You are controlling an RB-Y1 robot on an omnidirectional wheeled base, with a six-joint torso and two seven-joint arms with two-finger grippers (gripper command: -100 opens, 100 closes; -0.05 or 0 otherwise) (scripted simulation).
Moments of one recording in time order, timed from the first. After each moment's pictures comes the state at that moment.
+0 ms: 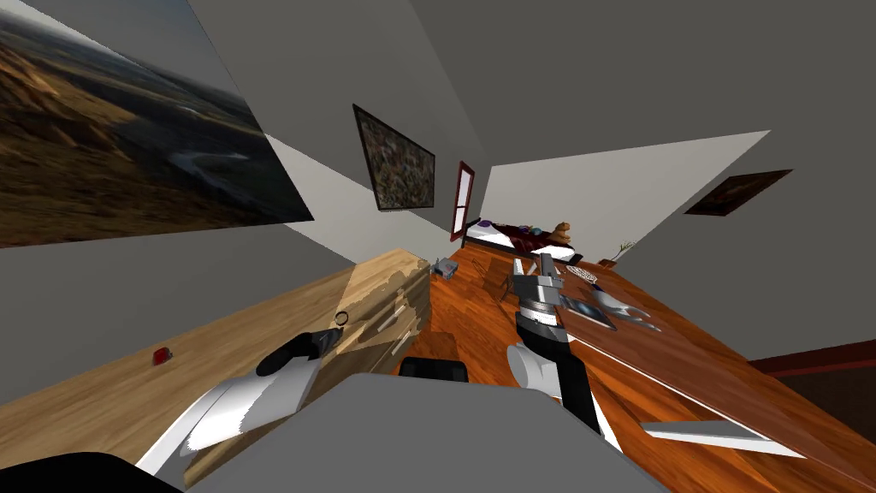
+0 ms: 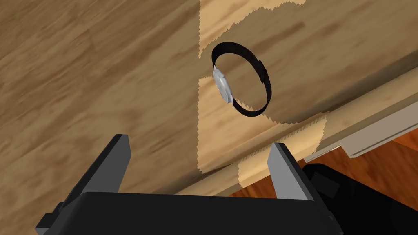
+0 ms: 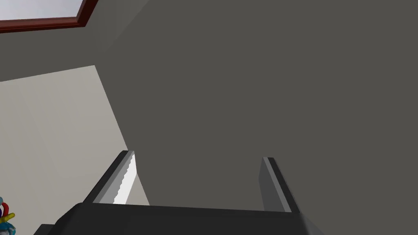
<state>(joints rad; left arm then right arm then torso) 0.69 0.14 0.25 -2.49 -0.13 1.18 1.69 0.48 -0.02 0.04 -2.40 -0.09 -0.42 0.00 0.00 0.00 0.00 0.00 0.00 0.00</state>
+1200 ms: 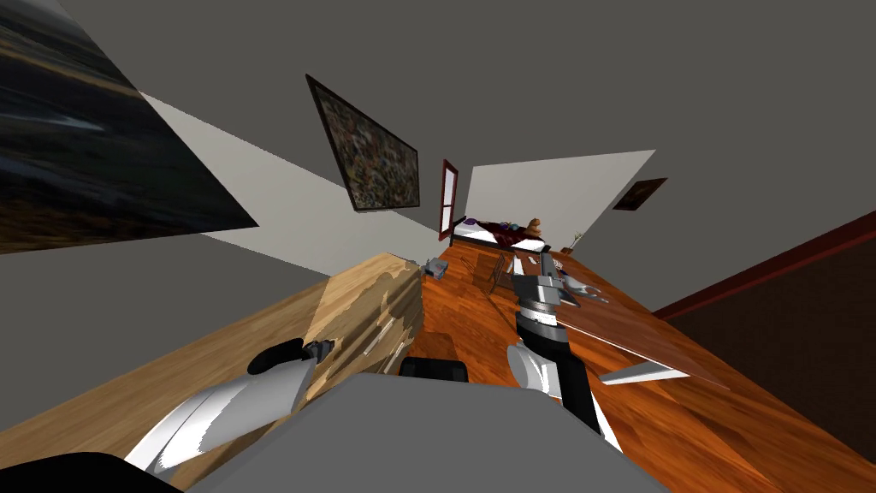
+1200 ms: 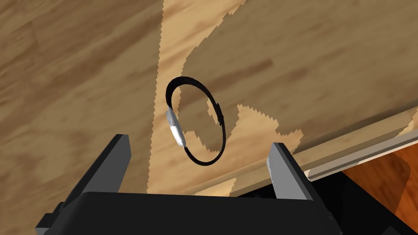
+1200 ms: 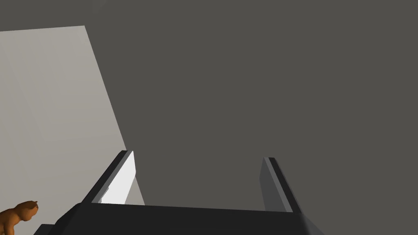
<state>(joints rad) 0.69 0.09 0.29 -2.55 -0.12 1.41 1.83 0.48 -0.02 0.04 -2.40 -0.09 -0.42 0.00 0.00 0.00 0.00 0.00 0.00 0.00</state>
